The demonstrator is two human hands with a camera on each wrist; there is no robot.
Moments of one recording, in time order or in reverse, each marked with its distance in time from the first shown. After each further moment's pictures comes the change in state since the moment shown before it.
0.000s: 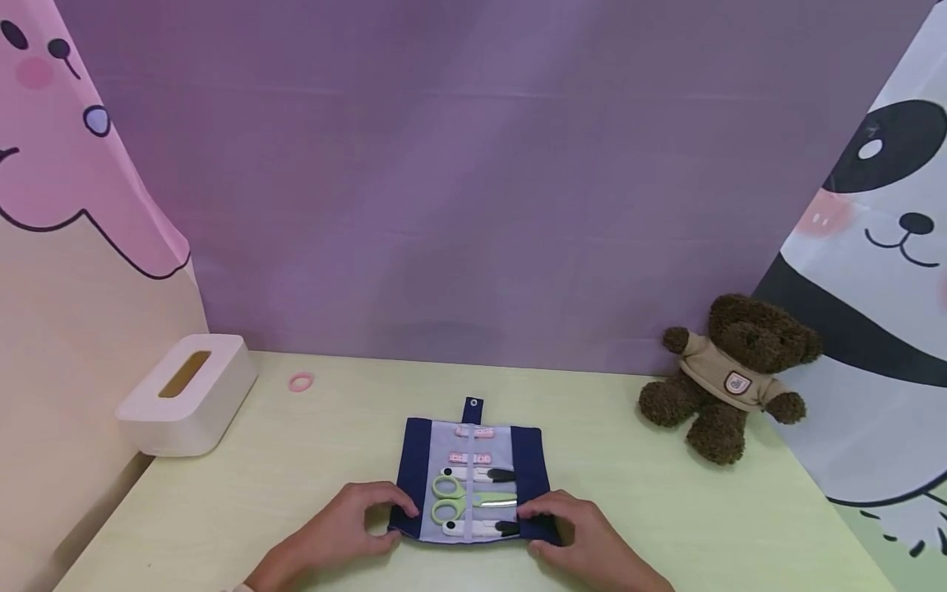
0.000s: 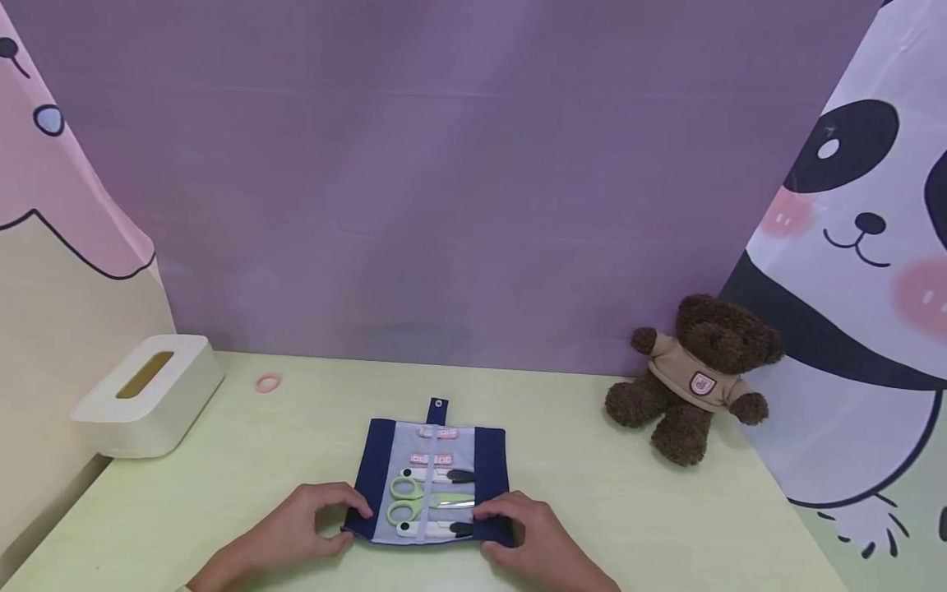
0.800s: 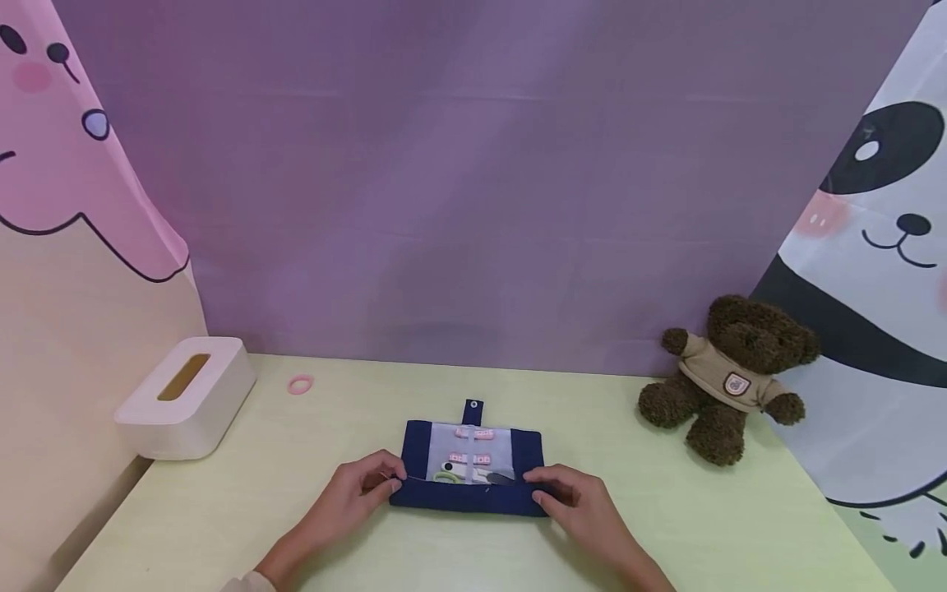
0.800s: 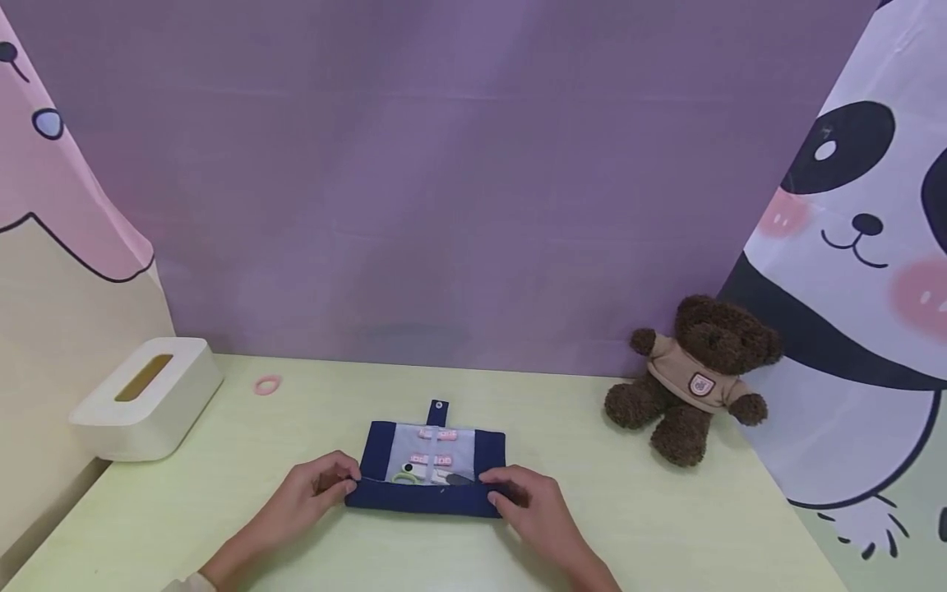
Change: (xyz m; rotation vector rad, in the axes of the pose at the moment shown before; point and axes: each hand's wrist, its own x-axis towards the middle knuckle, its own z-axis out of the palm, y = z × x) left_hand 0.018 -0.012 -0.004 -0.184 0.226 -0.009; right_hand 0.024 0.005 -0.001 0.245 0.279 -0.080
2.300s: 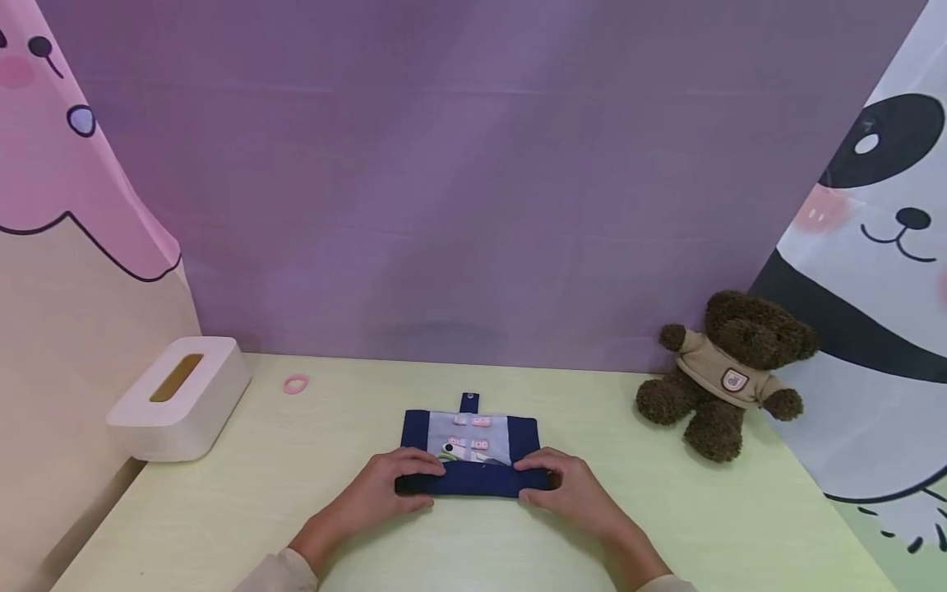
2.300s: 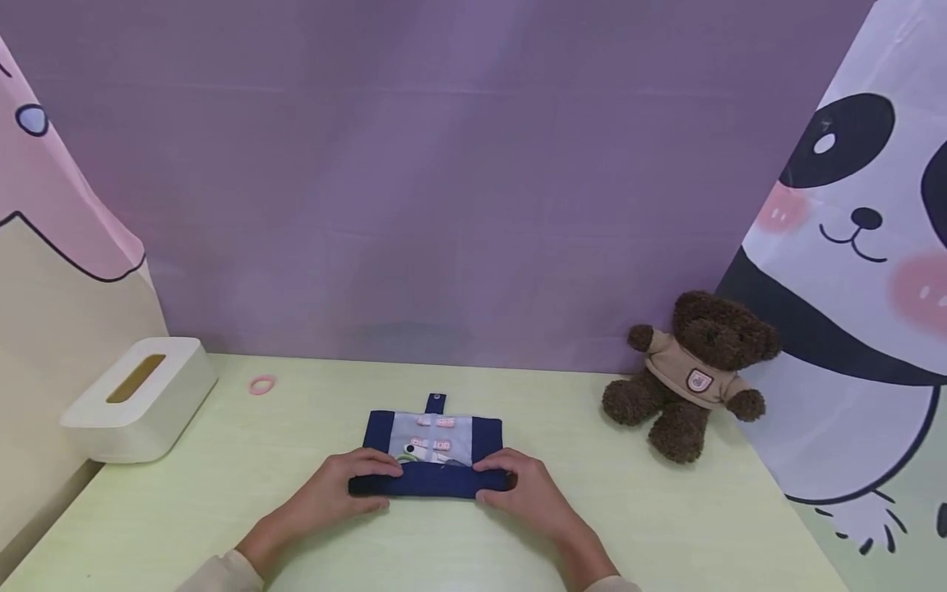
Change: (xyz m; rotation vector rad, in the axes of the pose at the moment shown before) left_hand 0.031 0.001 0.026 0.335 -0.145 0.106; right_hand 0.025 0.020 -0.006 -0.164 -0.127 0.087
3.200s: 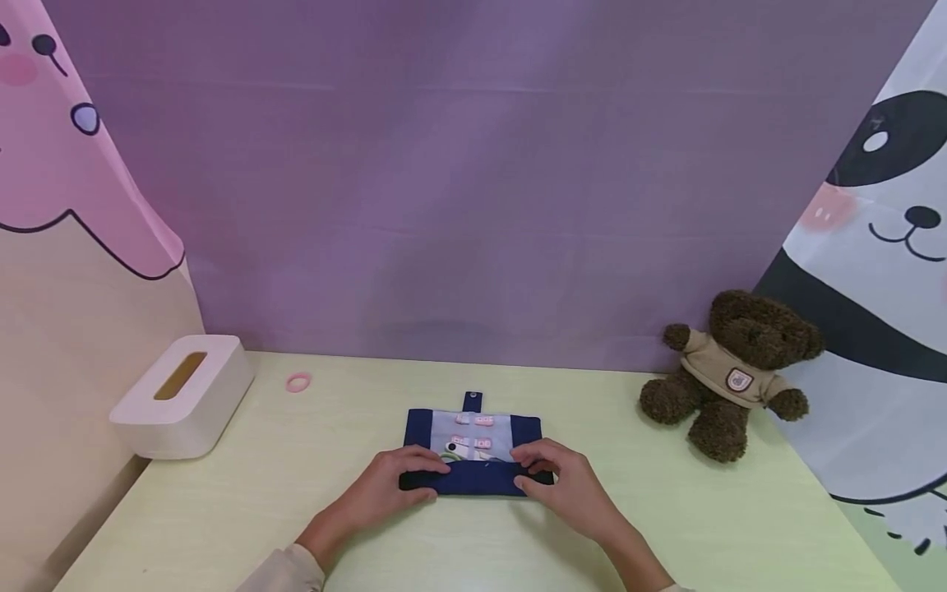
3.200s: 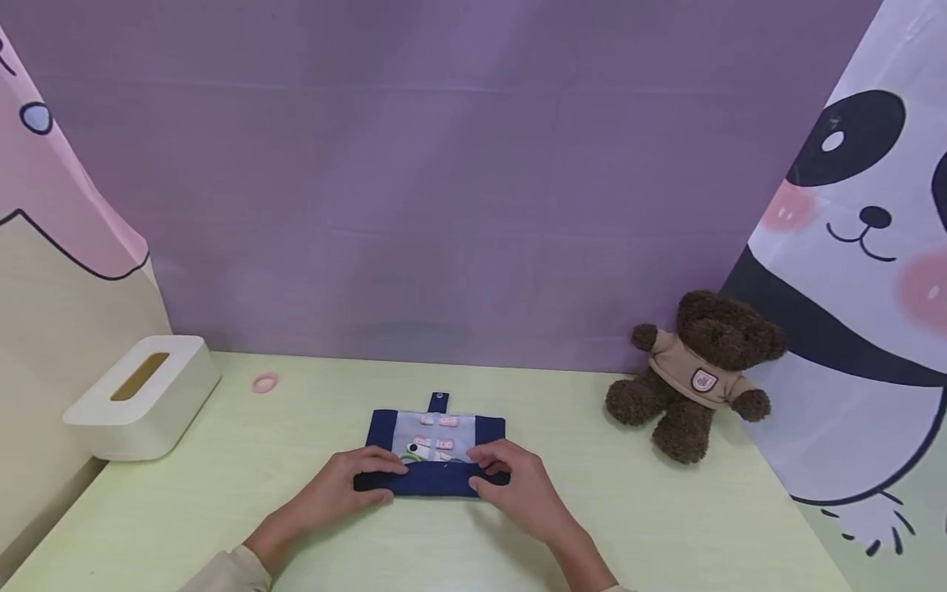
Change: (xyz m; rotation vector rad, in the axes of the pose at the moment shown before) left_hand 0.003 -0.002 0.003 -0.052 -0.034 -0.118; right_hand 0.004 -0.039 0.003 0.103 0.059 0.029
